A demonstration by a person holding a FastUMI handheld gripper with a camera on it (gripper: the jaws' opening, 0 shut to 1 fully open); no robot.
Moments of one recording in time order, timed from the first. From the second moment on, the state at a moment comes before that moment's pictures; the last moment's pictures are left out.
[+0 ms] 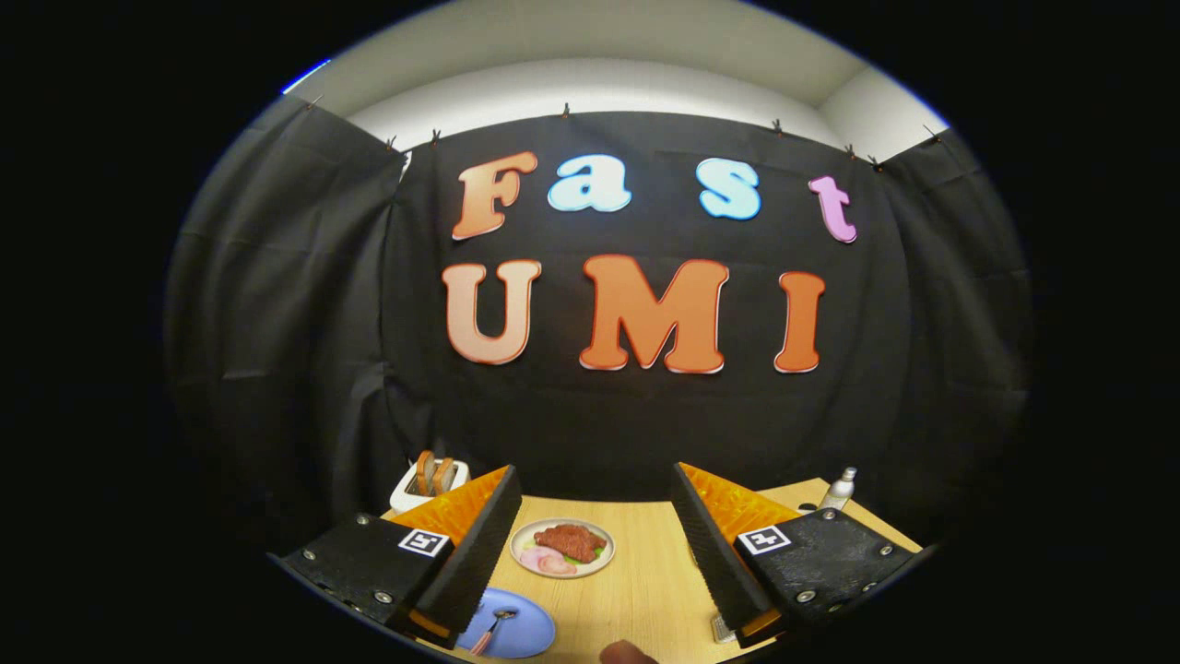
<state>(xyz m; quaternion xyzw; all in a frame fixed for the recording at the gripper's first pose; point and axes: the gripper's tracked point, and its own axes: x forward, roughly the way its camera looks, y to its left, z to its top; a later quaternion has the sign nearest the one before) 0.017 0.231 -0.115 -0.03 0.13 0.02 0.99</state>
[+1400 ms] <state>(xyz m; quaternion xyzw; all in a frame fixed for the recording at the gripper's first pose) -0.098 0.325 -0.405 -0.04 0.65 0.08 0.76</state>
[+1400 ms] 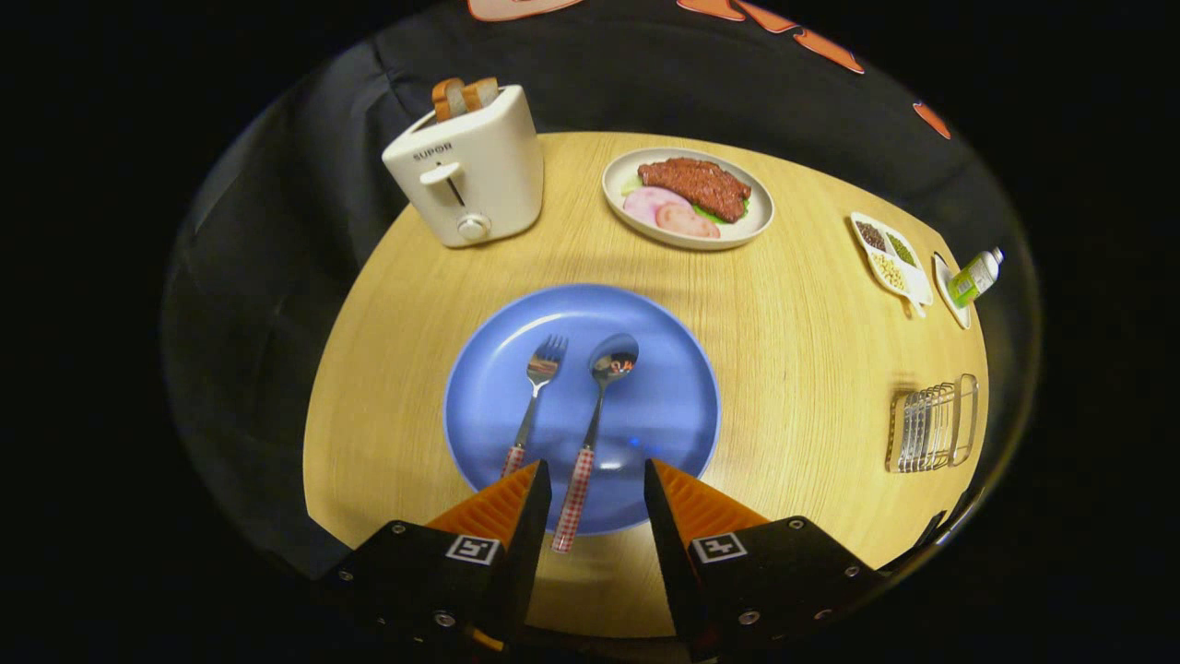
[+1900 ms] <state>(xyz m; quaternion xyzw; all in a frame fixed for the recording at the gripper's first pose) -0.128 0.339 -0.433 -0.03 0.72 0.06 0.69</state>
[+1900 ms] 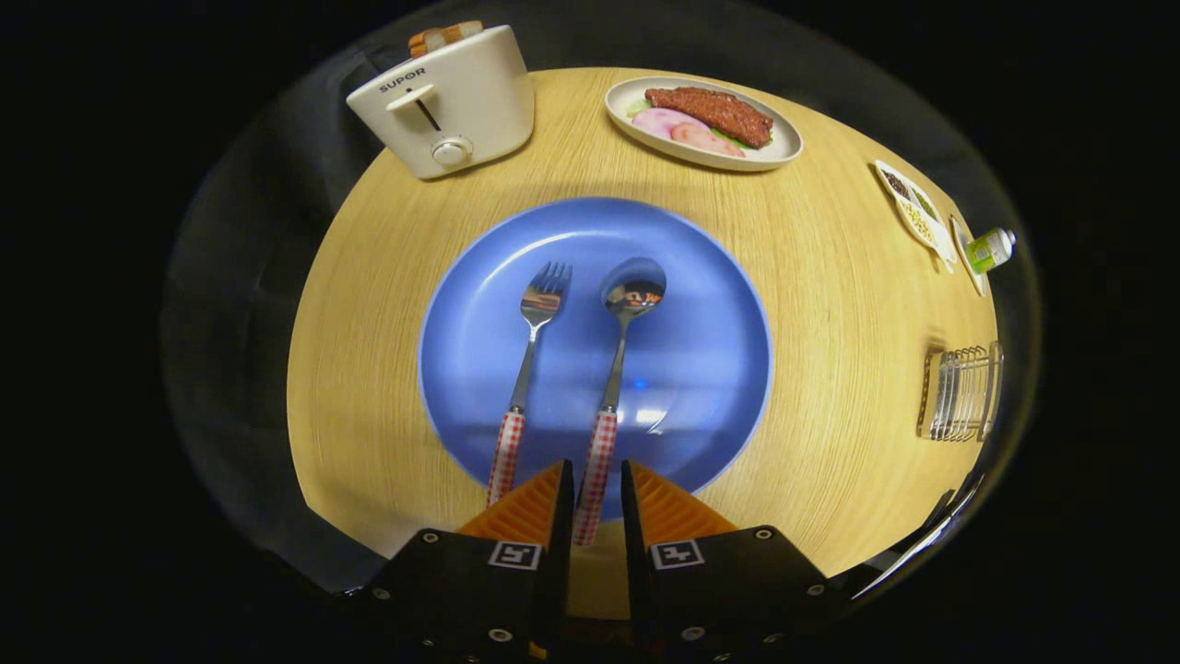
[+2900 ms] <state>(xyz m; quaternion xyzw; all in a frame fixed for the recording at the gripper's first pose) -0.117 0.099 -0.312 0.10 0.71 -0.05 0.70</state>
